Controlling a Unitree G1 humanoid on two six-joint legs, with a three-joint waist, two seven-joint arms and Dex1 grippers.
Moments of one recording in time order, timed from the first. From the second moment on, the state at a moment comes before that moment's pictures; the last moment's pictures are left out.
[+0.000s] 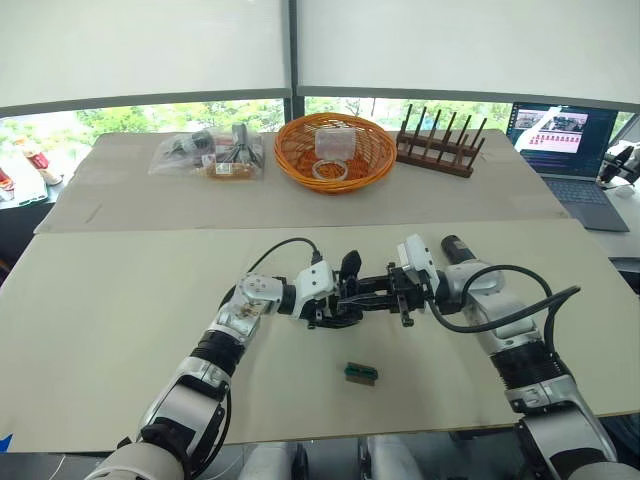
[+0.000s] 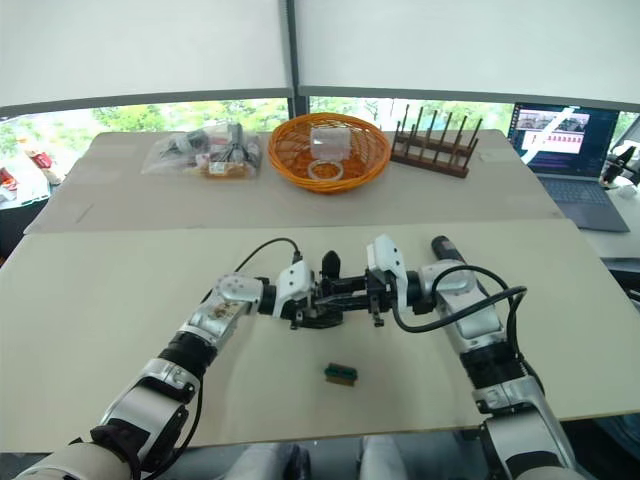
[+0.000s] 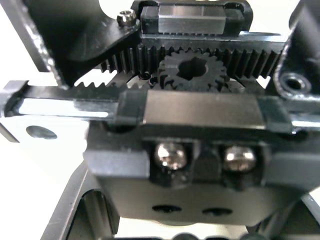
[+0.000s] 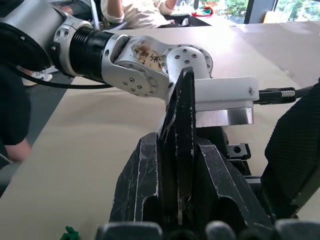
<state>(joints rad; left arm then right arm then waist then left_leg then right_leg) -0.67 0.24 -0.30 0.61 -0.03 -0.06 -1.17 -0.54 -0.50 0.22 0.19 0.41 0.14 1.35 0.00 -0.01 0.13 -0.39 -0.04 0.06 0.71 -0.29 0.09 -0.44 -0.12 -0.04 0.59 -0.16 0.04</state>
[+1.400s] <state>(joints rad) -0.66 0.25 -0.31 0.60 -0.03 -0.05 -1.16 -0.49 -0.53 0.25 0.05 0.40 0.23 1.21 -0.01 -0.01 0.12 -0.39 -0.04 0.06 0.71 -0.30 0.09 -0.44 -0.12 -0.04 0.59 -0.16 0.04</state>
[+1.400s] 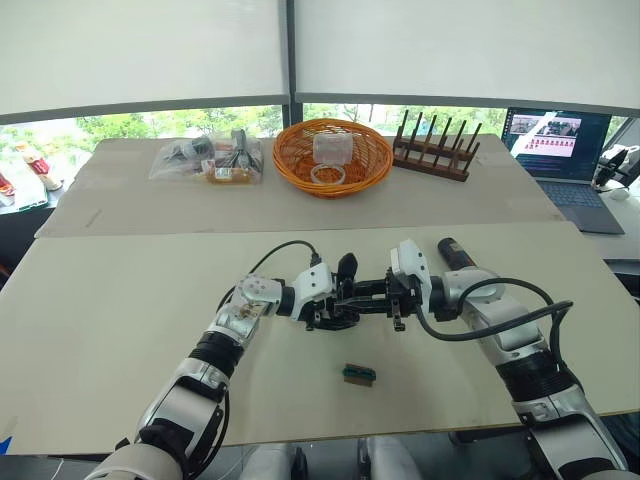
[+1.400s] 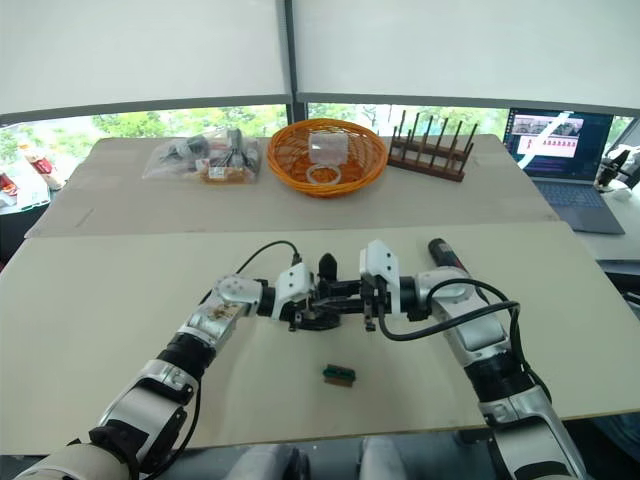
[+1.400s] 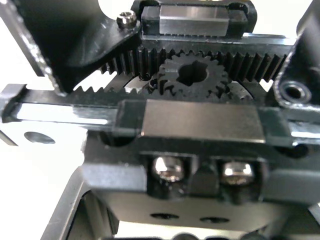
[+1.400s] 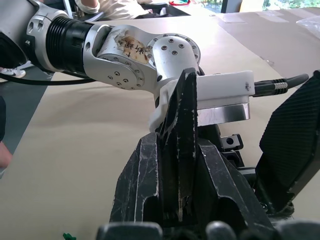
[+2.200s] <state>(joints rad) -0.69 0.22 -0.29 0.64 -0.06 -0.06 -1.19 -0.34 -0.90 -0.07 -0.41 0.61 0.57 1.19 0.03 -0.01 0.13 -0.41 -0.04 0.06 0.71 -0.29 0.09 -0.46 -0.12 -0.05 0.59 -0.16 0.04</state>
